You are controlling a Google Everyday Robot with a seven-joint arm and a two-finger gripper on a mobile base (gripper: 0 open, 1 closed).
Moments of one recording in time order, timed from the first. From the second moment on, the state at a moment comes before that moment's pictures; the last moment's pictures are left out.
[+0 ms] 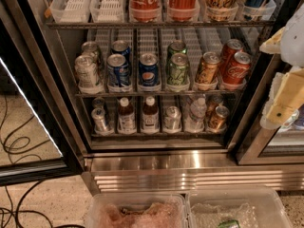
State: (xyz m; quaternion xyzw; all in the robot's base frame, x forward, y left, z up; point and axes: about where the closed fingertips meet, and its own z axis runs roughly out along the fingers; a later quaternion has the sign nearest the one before) arm 0.438 -0.217 0.976 -0.60 0.78 -0.03 0.16
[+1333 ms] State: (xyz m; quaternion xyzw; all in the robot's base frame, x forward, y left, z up) arm 0.446 -0.209 0.979 -0.57 0.76 0.00 0.31
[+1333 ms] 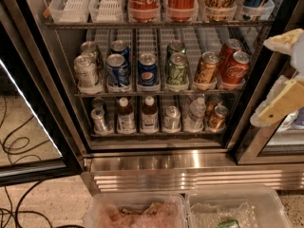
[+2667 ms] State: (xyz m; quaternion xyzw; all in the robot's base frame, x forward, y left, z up) arm 0.457 -0.153 0.990 -0.52 0.71 0.06 0.47
